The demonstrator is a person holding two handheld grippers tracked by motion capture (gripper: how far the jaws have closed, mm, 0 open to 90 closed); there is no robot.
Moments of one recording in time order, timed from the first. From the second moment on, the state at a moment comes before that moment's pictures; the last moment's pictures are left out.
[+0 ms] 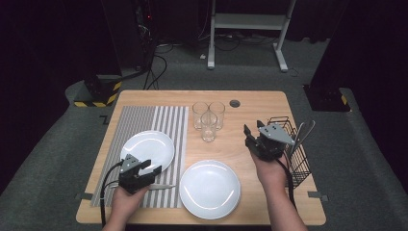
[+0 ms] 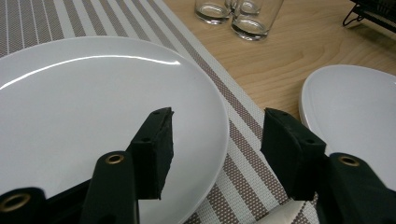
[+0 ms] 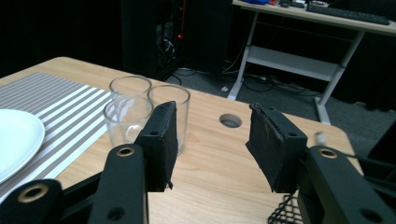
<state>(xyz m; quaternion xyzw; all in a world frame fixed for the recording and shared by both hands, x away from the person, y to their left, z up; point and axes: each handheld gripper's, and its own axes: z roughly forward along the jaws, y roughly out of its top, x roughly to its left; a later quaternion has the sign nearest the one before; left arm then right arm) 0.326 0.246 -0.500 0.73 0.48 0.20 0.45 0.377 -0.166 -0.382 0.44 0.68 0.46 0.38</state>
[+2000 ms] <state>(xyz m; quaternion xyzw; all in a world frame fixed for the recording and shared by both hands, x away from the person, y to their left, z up) 0.324 0.252 -0.496 0.72 0.47 0.19 0.47 0.411 -0.213 -0.373 0.49 0.67 0.40 0.39</state>
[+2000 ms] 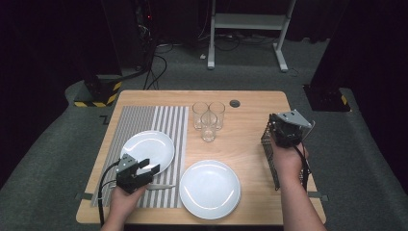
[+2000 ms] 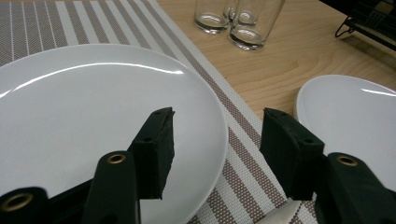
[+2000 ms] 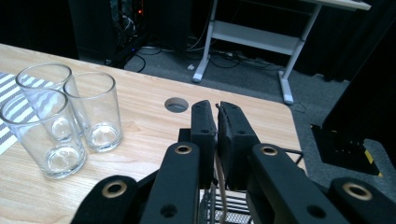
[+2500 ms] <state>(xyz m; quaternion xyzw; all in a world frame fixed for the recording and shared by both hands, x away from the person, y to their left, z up) 0.321 0.244 -0.494 0.73 0.45 0.20 0.48 0.389 -0.225 -0.374 0.48 0.65 0.43 0.40</state>
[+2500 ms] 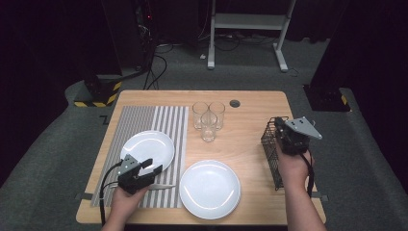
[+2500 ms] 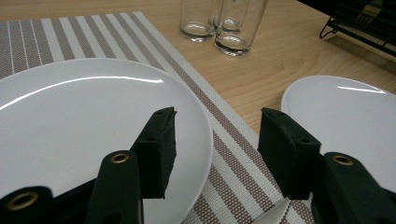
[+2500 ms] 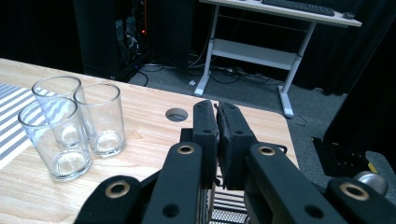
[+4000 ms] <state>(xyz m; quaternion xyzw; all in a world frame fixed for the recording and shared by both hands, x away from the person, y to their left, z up) 0.320 0.242 -0.495 0.73 0.44 0.20 0.48 0.374 -0.231 -0.376 0.50 0.66 0.43 0.37</state>
